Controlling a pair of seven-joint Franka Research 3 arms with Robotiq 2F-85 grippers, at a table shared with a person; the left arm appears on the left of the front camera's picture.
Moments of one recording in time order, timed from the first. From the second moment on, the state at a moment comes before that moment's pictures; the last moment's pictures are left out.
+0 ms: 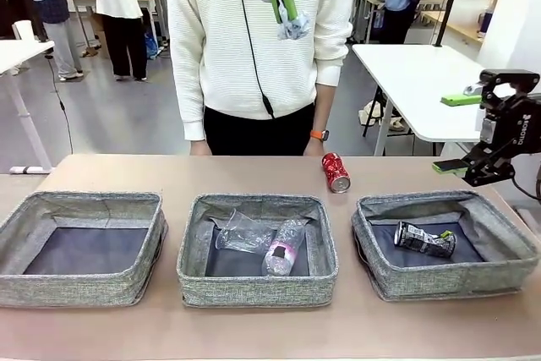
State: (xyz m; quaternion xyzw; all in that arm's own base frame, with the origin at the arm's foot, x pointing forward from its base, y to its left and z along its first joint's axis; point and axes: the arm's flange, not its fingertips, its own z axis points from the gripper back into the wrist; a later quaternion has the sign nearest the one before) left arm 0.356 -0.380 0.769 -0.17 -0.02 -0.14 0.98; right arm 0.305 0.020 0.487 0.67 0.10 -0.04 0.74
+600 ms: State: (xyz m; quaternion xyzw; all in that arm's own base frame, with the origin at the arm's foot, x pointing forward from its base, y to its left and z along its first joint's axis) left arm 0.356 -0.380 0.769 -0.17 -0.02 -0.14 0.98; right arm 0.305 0.020 0.487 0.67 0.10 -0.04 0.74
